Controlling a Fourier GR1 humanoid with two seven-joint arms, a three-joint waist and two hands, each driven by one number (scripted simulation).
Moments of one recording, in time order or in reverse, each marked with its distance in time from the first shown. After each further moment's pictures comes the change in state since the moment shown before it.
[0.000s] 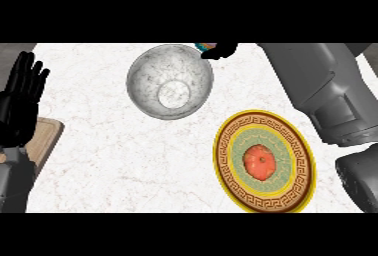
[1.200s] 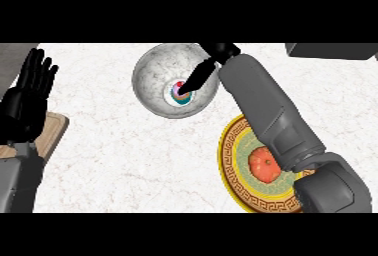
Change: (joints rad) left arm -0.033 -0.020 -0.018 0.033 -0.021 -0.005 -0.033; right arm 0.167 0.179 -0.151 0.103 -0.173 -0.337 0.107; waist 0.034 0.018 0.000
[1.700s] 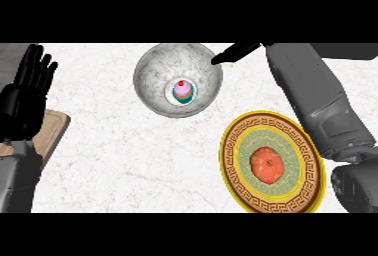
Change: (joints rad) left arm -0.013 0.006 0.000 -0.021 0.012 -0.009 0.029; right arm 0.016 -0.177 -0.166 0.011 -0.140 -0.023 0.003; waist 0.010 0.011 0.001
